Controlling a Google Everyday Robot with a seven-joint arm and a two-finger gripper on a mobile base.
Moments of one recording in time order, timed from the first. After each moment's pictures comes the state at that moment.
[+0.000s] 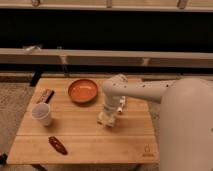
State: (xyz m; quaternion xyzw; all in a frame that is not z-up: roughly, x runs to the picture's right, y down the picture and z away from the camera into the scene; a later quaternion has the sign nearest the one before) arm 0.018 0.173 0.839 -0.07 -0.40 -0.86 0.31
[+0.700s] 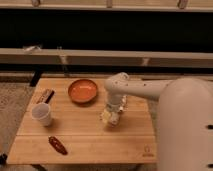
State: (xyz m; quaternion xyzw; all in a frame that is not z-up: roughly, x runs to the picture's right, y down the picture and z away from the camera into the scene) arm 0.035 0.164 0.851 -0.08 -0.39 -0.86 0.32
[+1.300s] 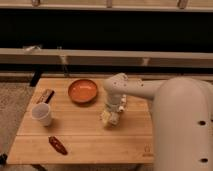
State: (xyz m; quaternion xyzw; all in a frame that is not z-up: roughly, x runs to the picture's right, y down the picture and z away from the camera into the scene) arm 0.033 0.169 0.864 -0.09 -0.40 -0.86 0.32
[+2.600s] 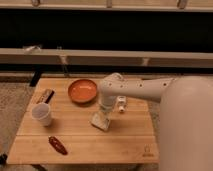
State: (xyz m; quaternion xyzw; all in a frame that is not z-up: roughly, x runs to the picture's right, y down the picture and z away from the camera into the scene) arm -0.013 0.164 0.822 -0.05 -0.38 -0.88 0.28
